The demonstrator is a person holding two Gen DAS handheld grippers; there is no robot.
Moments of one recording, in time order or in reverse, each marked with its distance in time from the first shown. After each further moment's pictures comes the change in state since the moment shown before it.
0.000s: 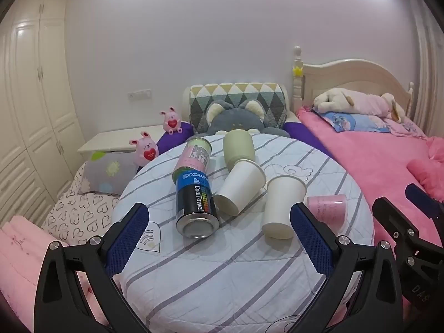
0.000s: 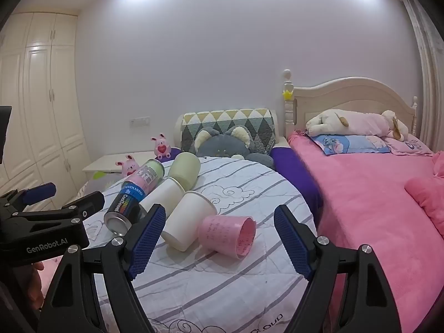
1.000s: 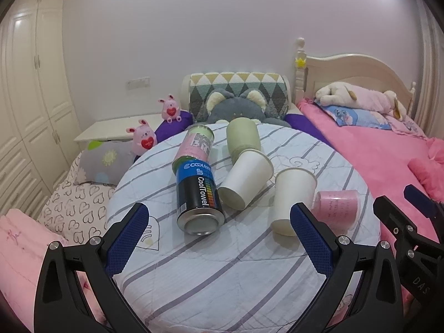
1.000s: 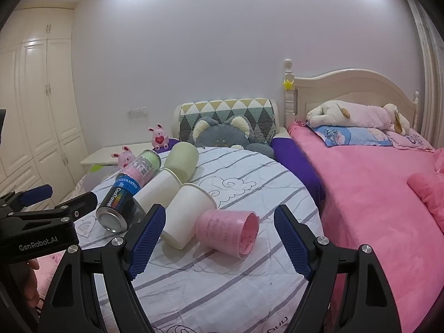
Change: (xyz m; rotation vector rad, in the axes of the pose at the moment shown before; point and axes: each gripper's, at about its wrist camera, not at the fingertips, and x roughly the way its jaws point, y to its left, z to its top) left arm 0.027 0.009 -0.008 -0.019 0.059 -0.010; right arm 0.025 0.001 -0.007 0.007 0.033 -0.002
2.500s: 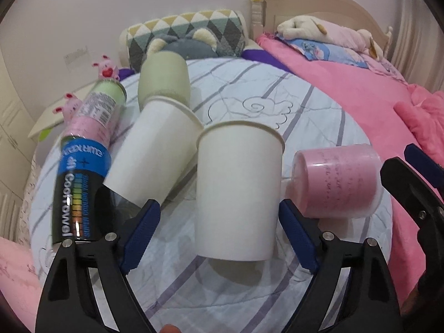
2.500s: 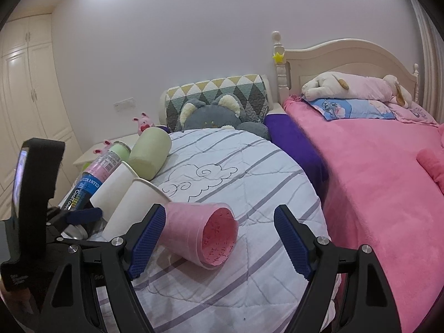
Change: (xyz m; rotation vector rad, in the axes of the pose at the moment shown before) left arm 0.136 -0.082 0.000 0.173 0.312 -0.176; right arm 0.067 -0.047 0.001 0.087 0.099 0.003
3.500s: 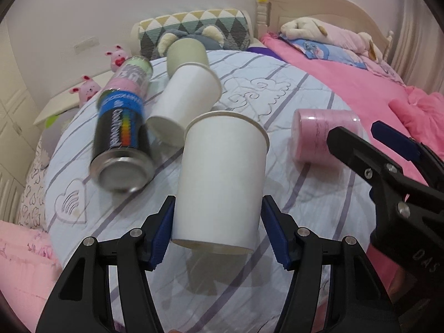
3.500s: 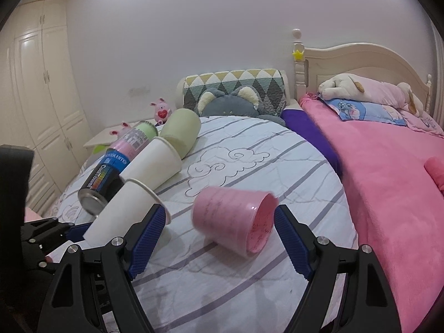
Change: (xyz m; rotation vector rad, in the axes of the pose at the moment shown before) left arm -0.052 0.021 -0.061 -0.034 -0.001 0.005; right arm -0.010 0.047 -0.017 -0.070 0.046 0.035
